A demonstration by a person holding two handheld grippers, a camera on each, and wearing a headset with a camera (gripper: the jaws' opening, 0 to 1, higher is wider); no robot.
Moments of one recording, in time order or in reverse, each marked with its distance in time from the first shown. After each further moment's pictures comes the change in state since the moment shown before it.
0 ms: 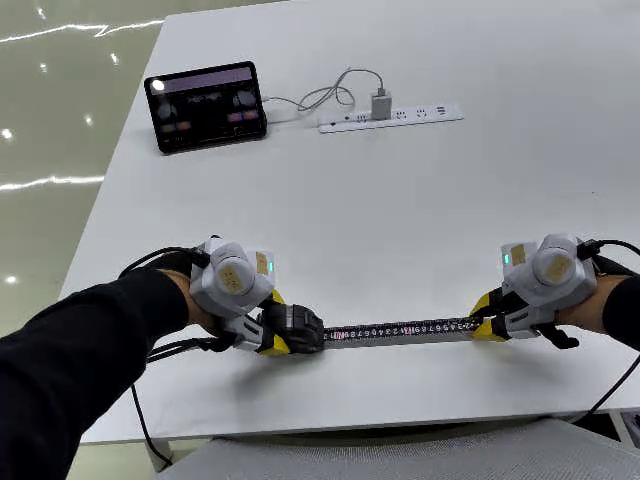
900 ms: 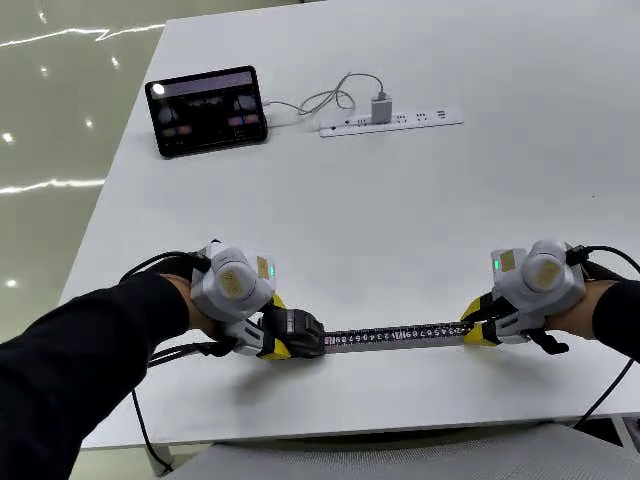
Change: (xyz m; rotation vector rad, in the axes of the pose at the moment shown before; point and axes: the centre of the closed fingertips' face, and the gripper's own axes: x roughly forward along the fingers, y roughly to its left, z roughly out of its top) left arm 0.000 0.000 0.000 0.000 0.000 -0.002; right arm 0.005 0.007 0.015 -0.011 -0.012 0.006
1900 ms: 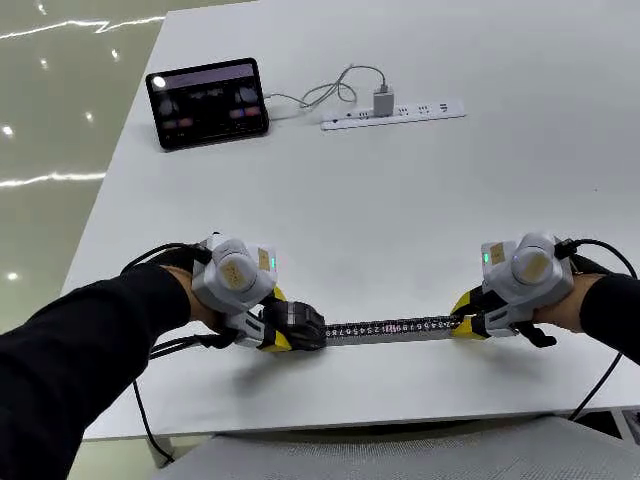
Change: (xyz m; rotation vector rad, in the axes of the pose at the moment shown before) left arm 0.000 0.000 -0.001 -0.002 0.001 0.000; right arm 0.010 0.002 0.013 -0.005 -0.014 0.010
